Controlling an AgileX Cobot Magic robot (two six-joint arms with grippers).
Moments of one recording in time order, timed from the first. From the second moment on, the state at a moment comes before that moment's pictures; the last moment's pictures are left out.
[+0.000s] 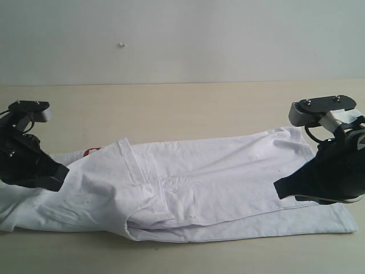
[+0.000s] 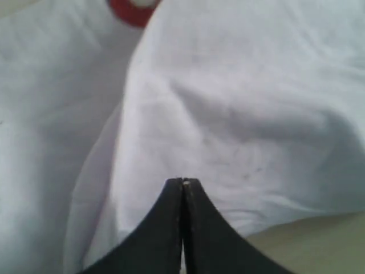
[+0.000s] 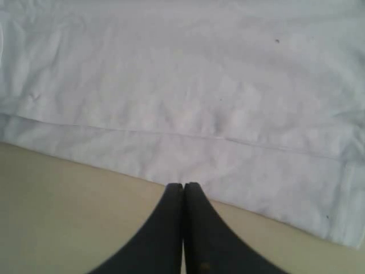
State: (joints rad) left arm -0.15 1.70 -0.85 -0.55 0.60 0.69; right arm 0.20 1.32 -0.64 0.22 0.55 -0.11
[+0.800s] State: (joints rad) left arm -0.14 1.75 -0.85 -0.11 0.47 0.12; right arm 0.20 1.32 -0.64 0.23 0.56 -0.11
